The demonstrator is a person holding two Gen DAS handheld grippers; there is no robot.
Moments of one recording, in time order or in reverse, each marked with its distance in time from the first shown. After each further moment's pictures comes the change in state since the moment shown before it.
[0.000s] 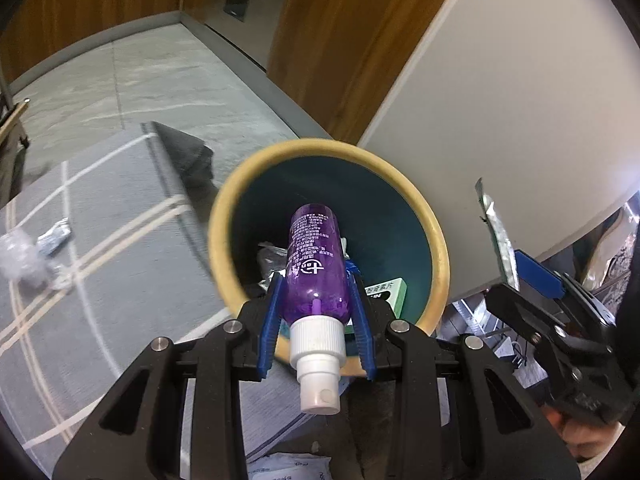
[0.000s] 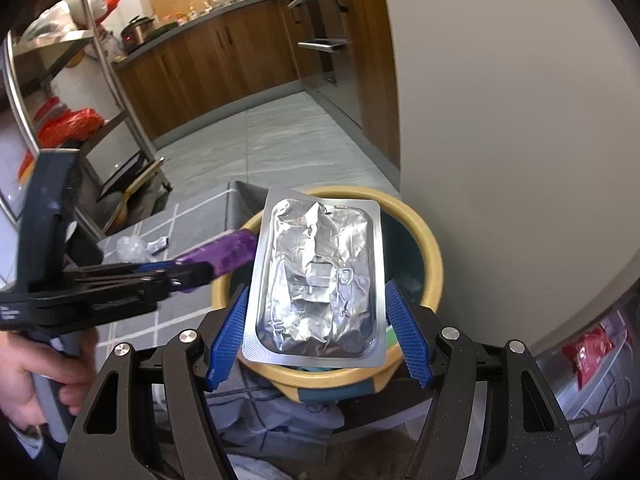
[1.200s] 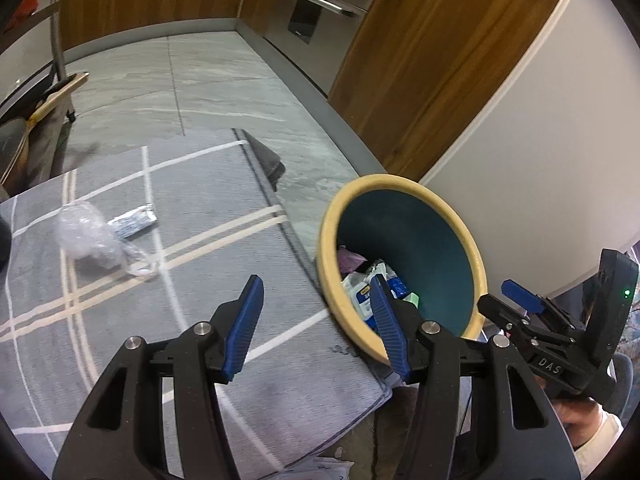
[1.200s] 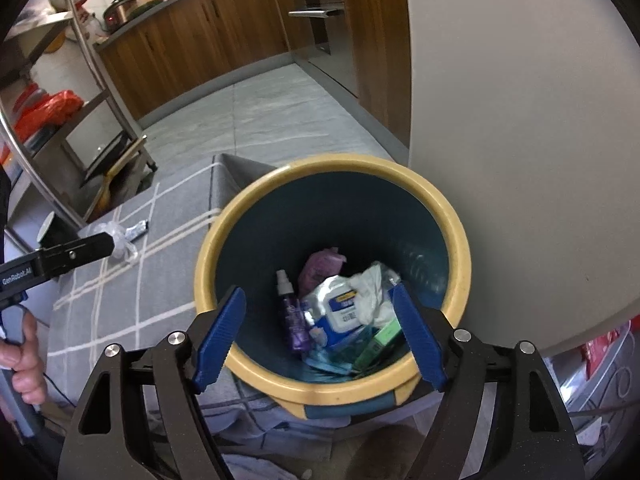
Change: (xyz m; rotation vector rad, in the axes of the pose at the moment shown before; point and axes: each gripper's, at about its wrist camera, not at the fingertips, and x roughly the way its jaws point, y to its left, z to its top) left arm -0.061 0.083 -0.017 -0.147 -0.111 0.072; right arm 0.048 0.019 0.004 -0.008 0.090 -0.027
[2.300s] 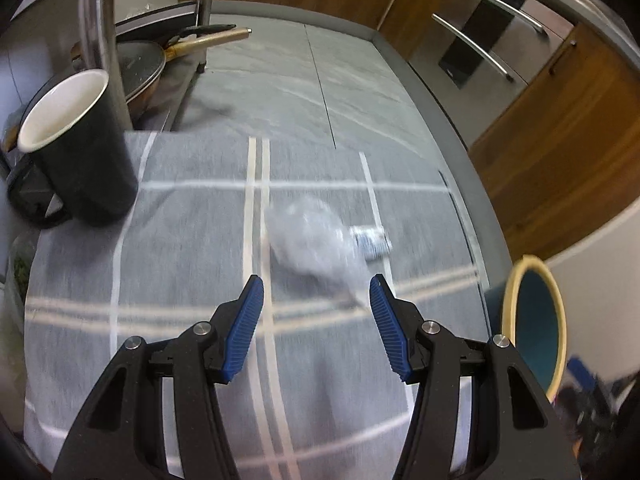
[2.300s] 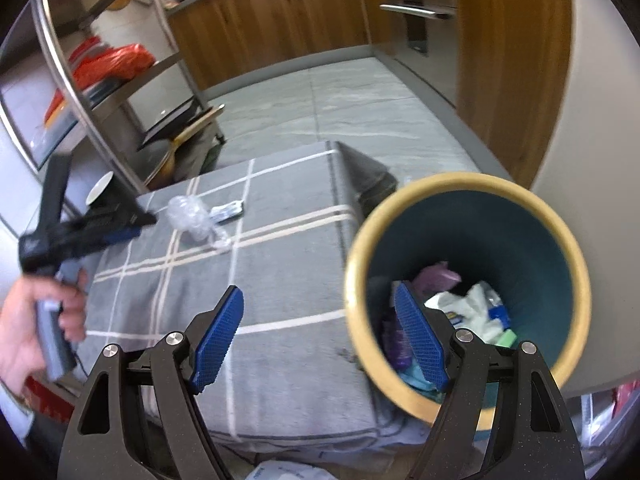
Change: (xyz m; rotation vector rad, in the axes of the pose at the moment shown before) left arm -0.014 0.195 0.009 -0.323 -0.049 0.228; right arm 0.030 0.127 0.008 -0.170 0.052 0.173
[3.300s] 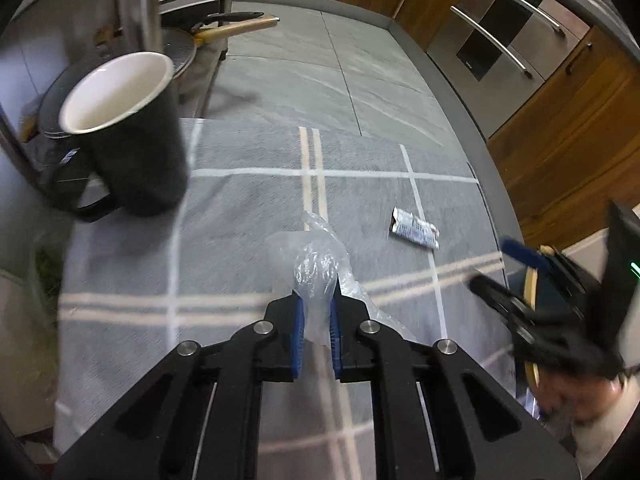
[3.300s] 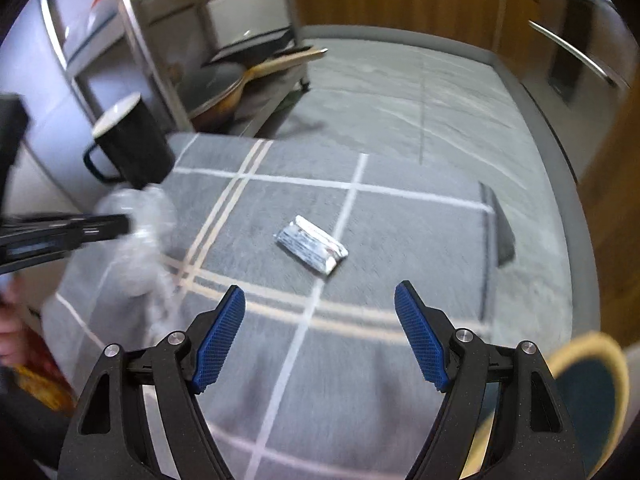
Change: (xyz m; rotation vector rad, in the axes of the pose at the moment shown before) left arm -0.029 0.045 -0.006 -0.002 0.065 0.041; right arm 0.155 0.107 0.080 -0.448 0.163 0.110
